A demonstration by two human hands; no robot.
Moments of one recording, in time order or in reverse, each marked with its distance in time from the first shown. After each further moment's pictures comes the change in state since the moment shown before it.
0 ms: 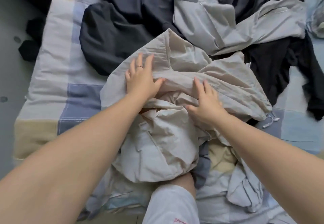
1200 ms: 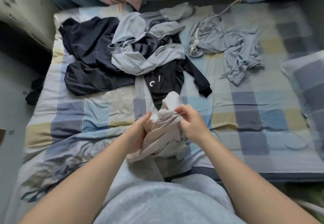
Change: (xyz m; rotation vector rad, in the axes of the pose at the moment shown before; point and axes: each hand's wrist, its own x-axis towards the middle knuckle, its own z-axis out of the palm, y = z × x) left_hand -0.420 0.240 -0.074 -1.249 -0.911 -0.305; right_hand -0.441 0.163 -0.110 0.749 0.424 -0.267
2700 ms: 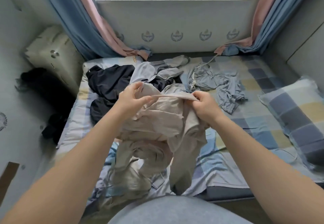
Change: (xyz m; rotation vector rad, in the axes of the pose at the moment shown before) left_hand -0.216 0.152 -0.065 0.849 0.426 0.848; right_hand -0.027 -0.219 0.024 -0.148 0.251 -0.065
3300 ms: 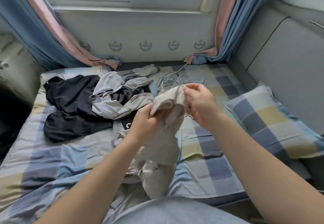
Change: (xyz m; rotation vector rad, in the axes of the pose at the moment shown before) left_hand -0.006 0.129 0.231 -0.275 0.030 0.215; right_hand 0.008 0.053 -0.179 0.749 0.131 0.229
